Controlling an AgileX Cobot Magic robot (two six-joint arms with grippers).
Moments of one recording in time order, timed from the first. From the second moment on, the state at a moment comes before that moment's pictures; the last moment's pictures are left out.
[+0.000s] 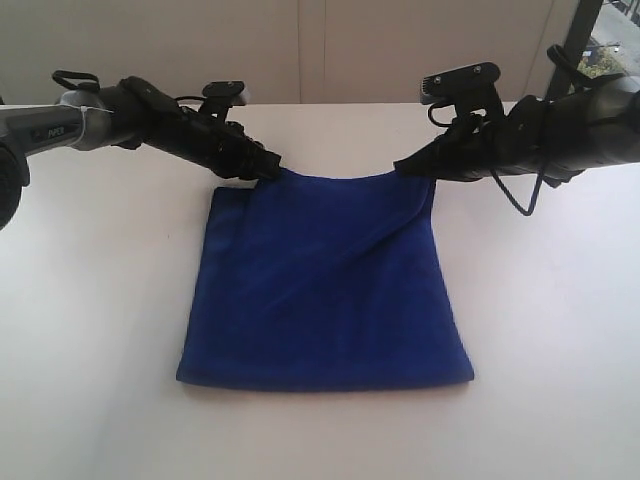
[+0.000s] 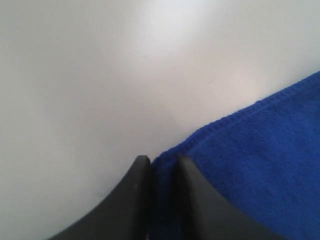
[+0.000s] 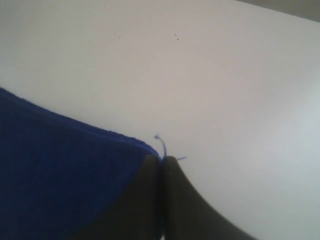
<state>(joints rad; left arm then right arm) -0.28 2.52 -2.04 -0.93 0.71 0.89 0.24 2.02 -1.21 0.42 -0.05 -0.50</state>
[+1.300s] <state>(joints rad) -0.29 2.21 -2.01 -0.33 1.02 0.45 0.27 1.99 -1.31 0.42 0.04 -0.51</state>
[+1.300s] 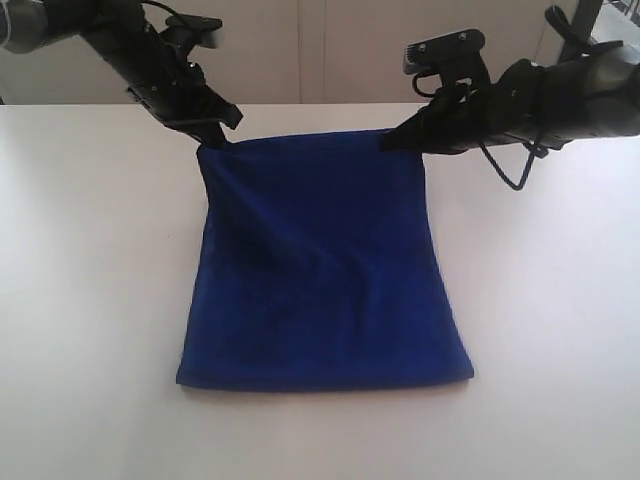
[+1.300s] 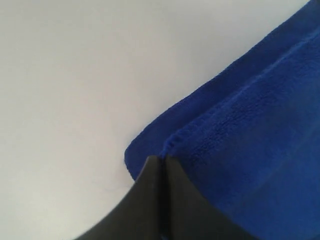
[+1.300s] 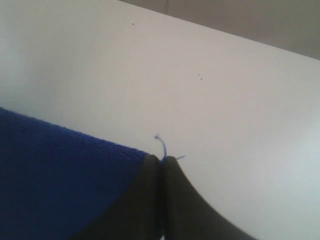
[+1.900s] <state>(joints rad) -0.29 2.14 -2.01 -0.19 1.05 0.34 0.30 1.99 -1.33 0.42 0.06 -0.54</state>
